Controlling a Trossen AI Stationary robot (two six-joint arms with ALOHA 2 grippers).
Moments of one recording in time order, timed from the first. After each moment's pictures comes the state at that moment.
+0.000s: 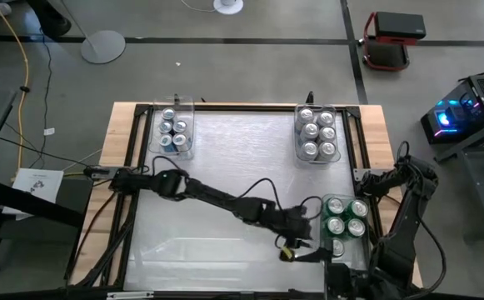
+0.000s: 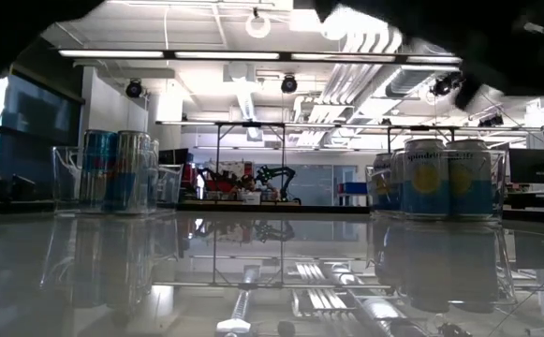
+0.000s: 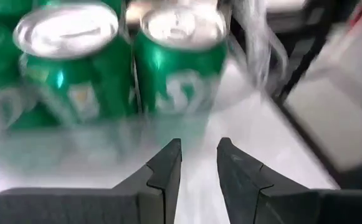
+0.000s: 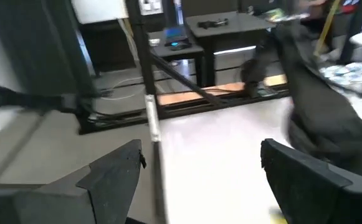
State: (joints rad) left arm -0.28 2.54 2.17 -0.13 0.10 -0.02; right arm 1.06 1.72 1.63 -0.42 1.09 0.63
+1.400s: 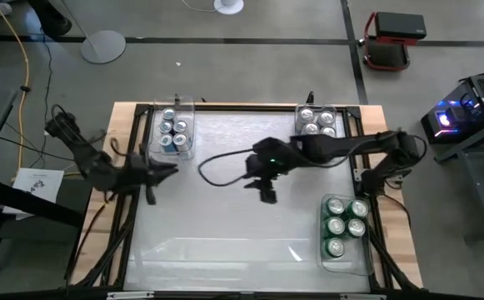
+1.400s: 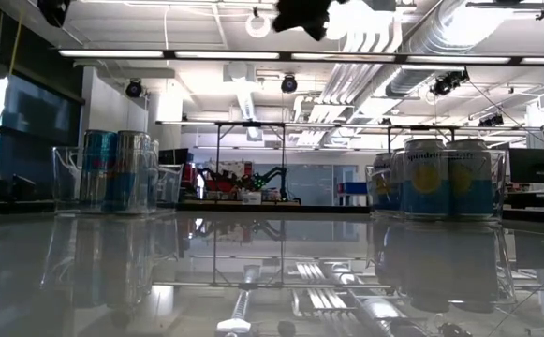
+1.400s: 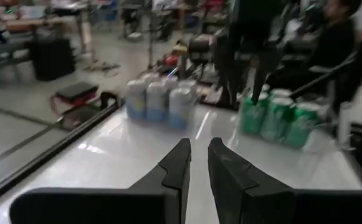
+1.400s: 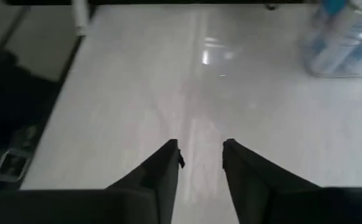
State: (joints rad) left arm -0.73 0.58 0.60 -0.29 -1.03 -0.30; right arm 0.06 1.67 1.56 -0.65 -0.12 0.02
